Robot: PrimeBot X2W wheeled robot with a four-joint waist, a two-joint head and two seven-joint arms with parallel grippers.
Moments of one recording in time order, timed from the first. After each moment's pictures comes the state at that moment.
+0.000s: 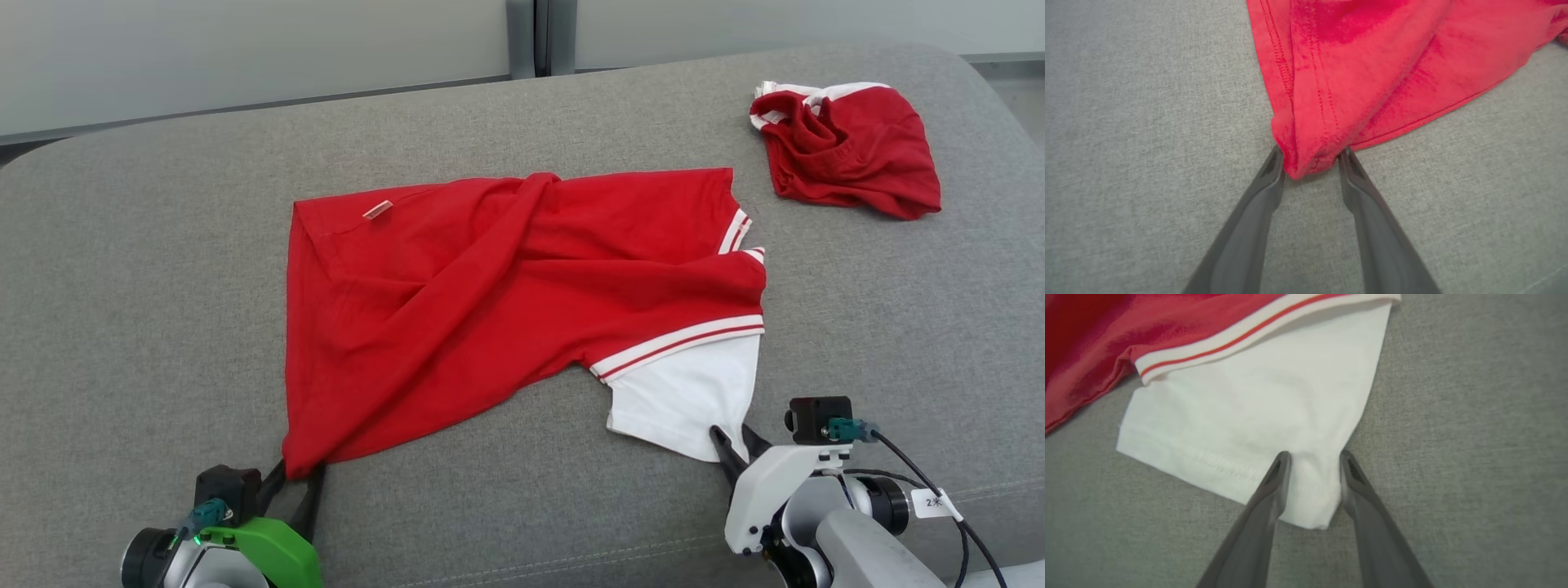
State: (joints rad) left arm -0.27 0.28 -0.43 0.79 -0.45 -0.13 -0.24; right arm -0.32 -0.11 0.33 0.77 0.48 0.13 -0.03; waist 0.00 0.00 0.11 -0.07
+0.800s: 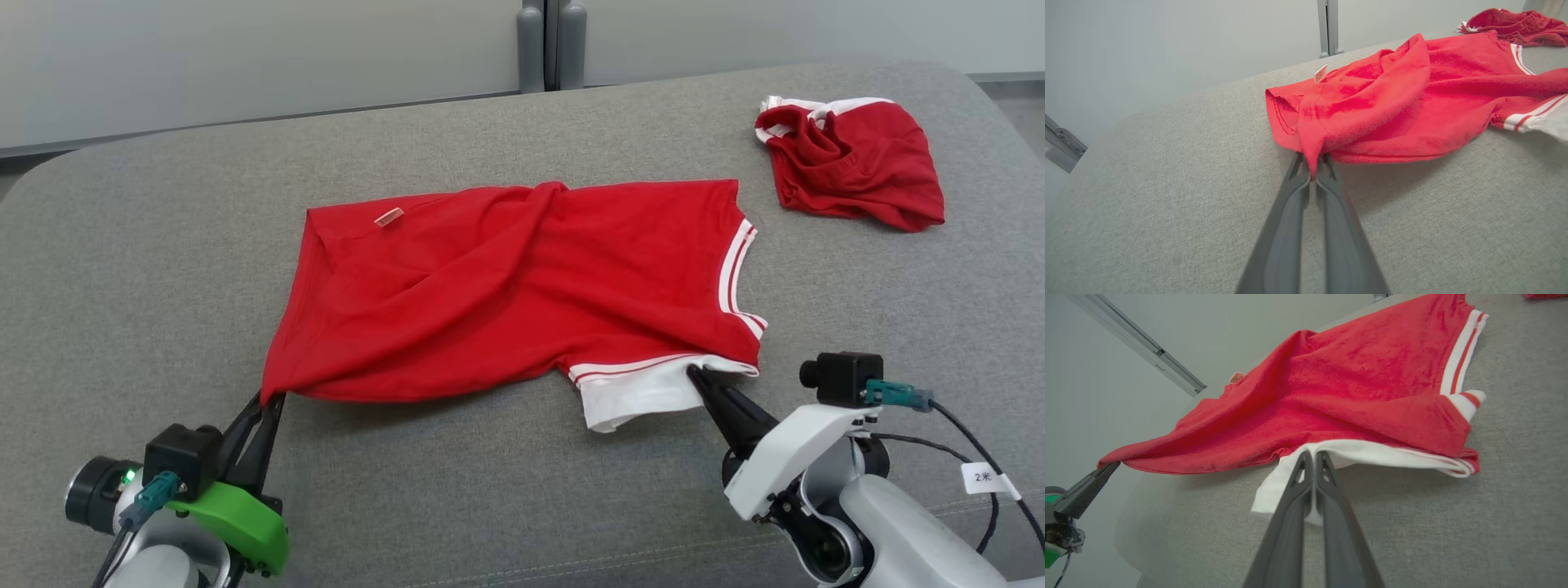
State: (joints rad) left arm -0.22 0.41 -0.41 0.46 -0.41 -0.09 -0.26; right arm -0.29 -0.28 0.53 0.36 0.89 0.13 -0.05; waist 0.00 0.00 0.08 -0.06
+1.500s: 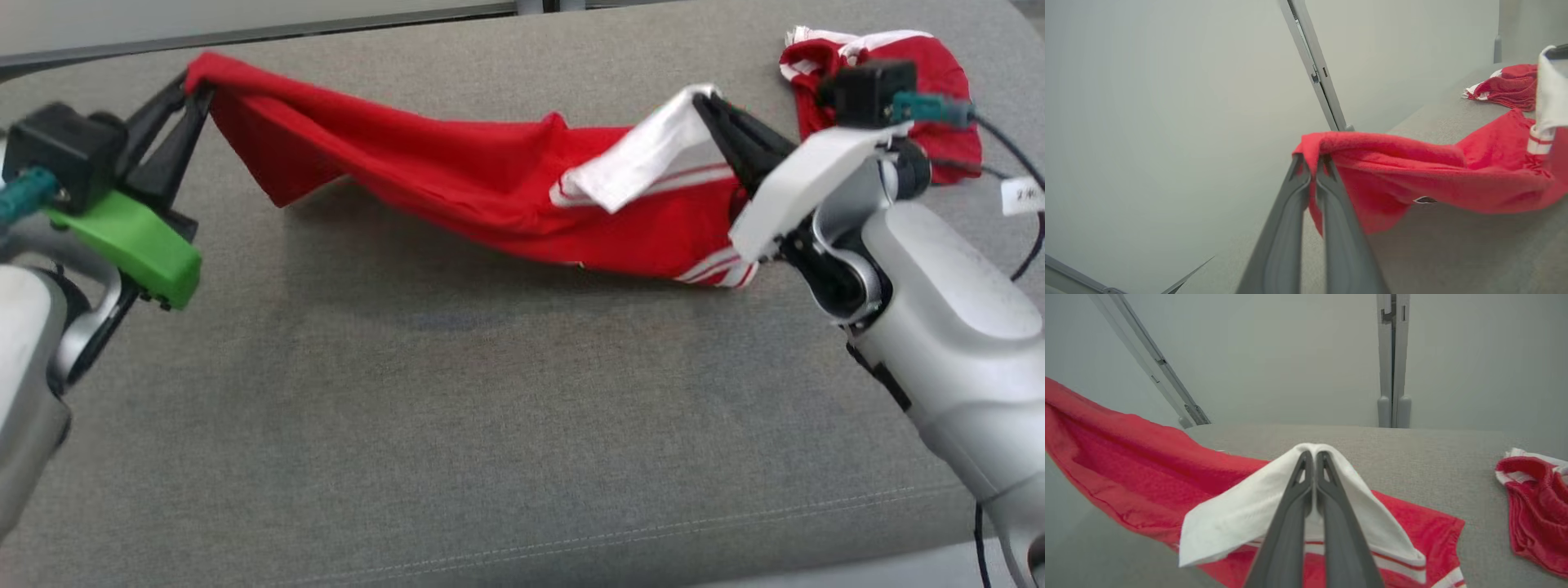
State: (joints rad) left arm -0.72 0.64 -0.53 0.20 -0.46 -0.13 -0.03; right arm -0.82 -0.35 0.60 0.47 0.85 0.13 0.02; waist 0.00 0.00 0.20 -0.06
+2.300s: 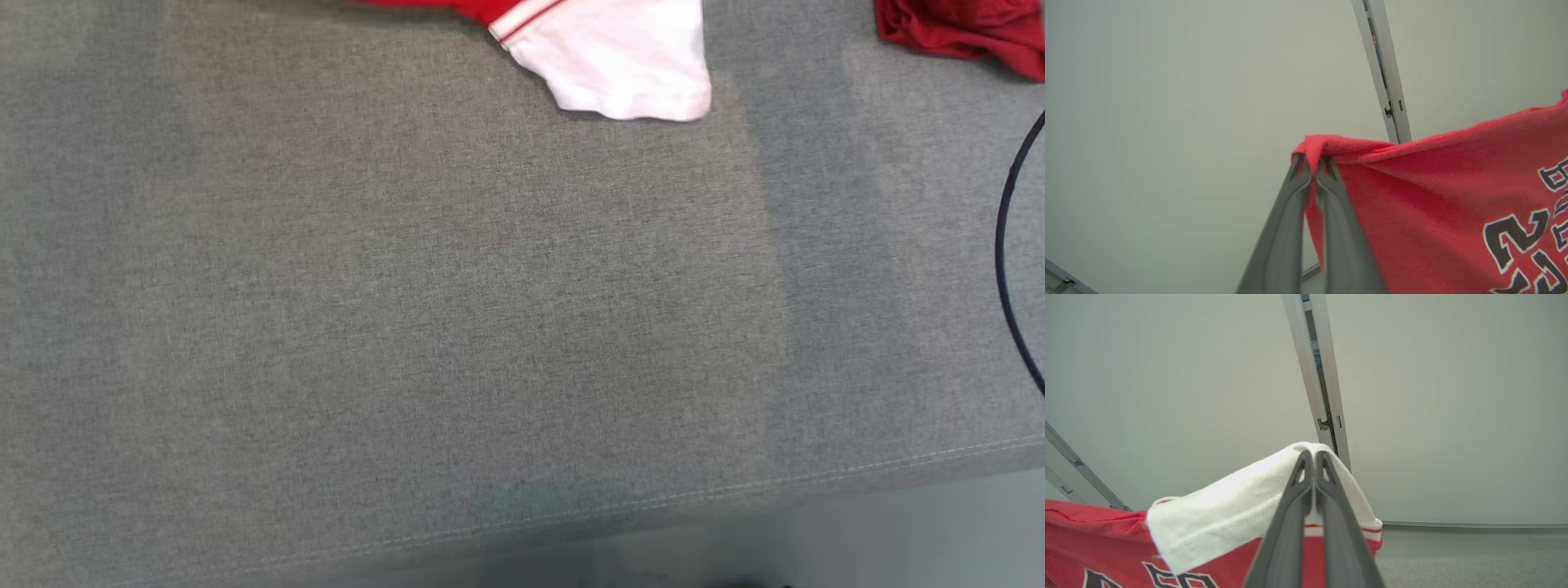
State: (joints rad) left arm -1.67 0.65 -0.88 0.68 -0.71 -0.13 -0.03; right arm -1.76 -0.18 0.57 1.17 0.88 0.13 -0.07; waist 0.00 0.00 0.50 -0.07
